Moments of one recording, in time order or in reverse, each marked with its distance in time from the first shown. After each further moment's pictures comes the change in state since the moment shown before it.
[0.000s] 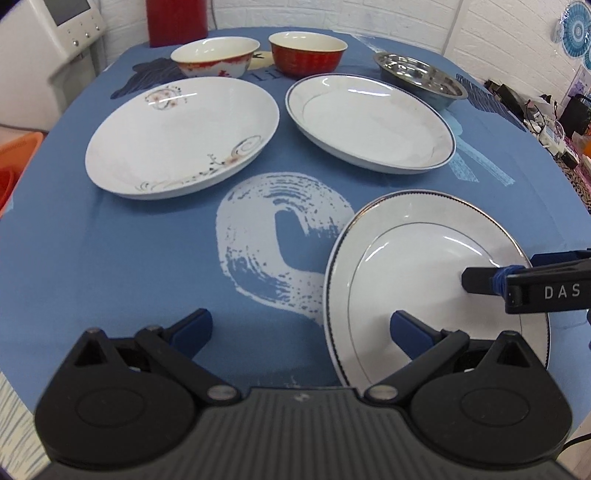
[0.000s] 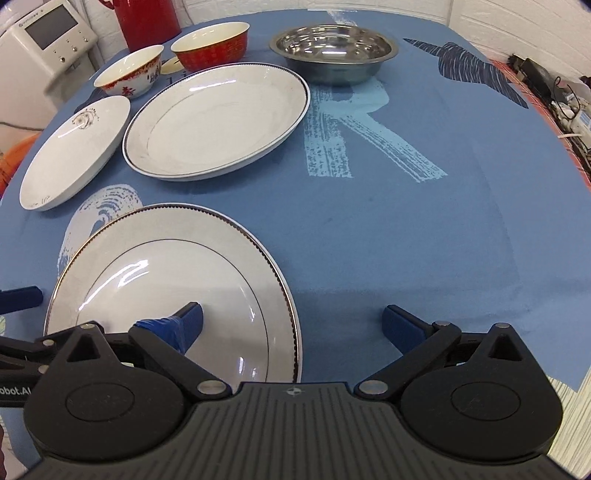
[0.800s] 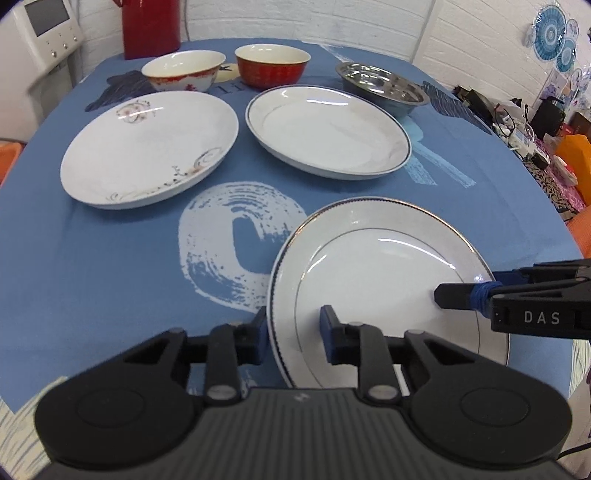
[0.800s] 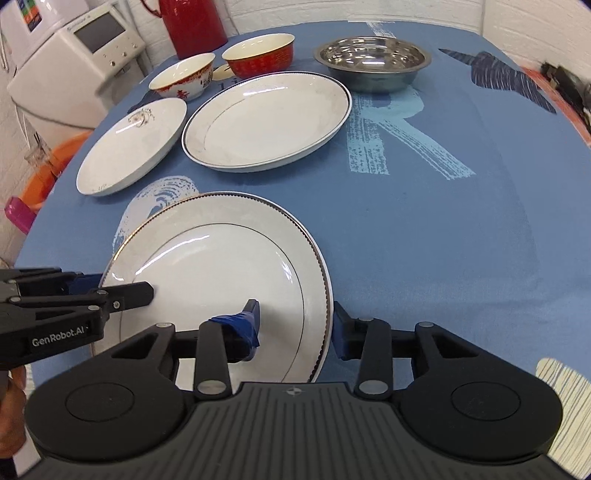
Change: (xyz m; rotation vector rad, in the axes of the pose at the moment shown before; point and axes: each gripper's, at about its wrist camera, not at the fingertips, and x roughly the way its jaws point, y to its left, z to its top) left arm -0.014 -0.013 -0.004 0.013 -0.028 -0.096; right arm -0.020 -0.004 -0.019 0.006 -0.038 0.172
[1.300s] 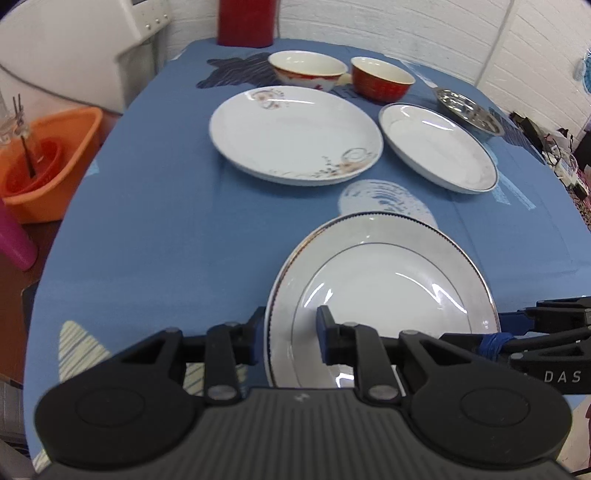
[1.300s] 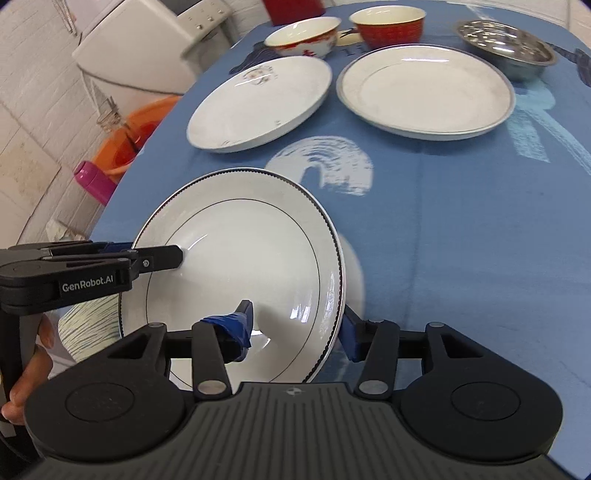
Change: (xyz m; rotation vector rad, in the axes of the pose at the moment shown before) left arm -0.058 0.102 -0.026 -0.114 -0.008 0.126; right arm 0.024 0.111 -0.011 -0.103 0.100 0.214
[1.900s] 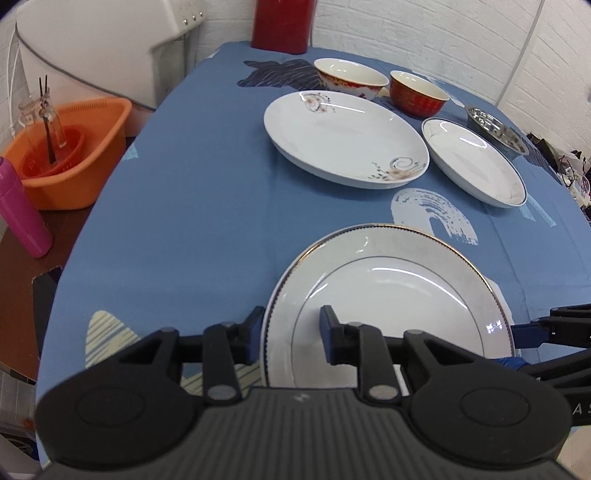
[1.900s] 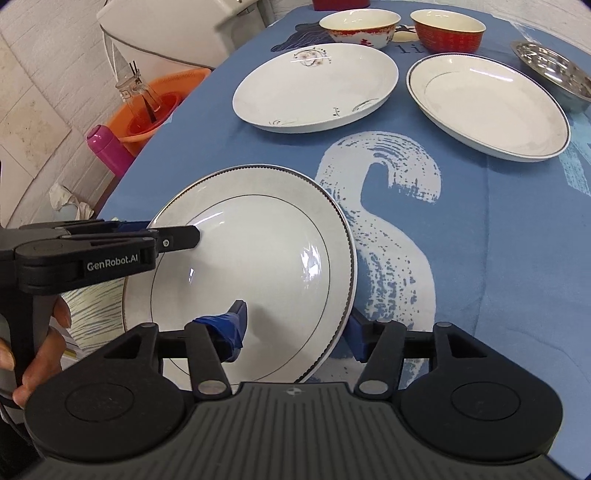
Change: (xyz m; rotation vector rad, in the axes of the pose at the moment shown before) left arm 0.004 0.034 -0.009 -0.047 -0.045 0.014; right arm 0.019 0.038 0.006 -0.108 0.033 -0.018
